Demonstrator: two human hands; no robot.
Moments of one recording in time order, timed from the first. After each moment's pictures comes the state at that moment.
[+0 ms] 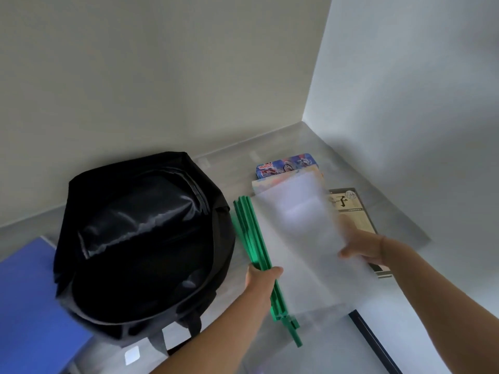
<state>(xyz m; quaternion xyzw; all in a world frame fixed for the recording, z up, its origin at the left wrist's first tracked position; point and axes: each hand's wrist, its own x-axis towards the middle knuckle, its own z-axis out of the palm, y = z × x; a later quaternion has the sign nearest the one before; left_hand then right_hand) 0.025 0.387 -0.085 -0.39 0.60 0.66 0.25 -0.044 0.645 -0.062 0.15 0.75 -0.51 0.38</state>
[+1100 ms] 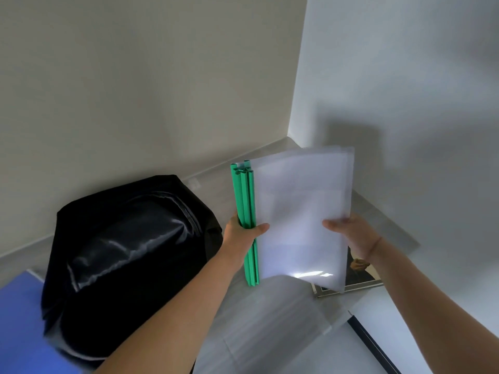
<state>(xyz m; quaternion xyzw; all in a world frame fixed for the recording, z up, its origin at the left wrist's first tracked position) -0.065 0.359 -0.003 -0.16 0.73 0.65 0.15 -0.043 0.611 0.005 0.12 0.68 -0.72 0.11</state>
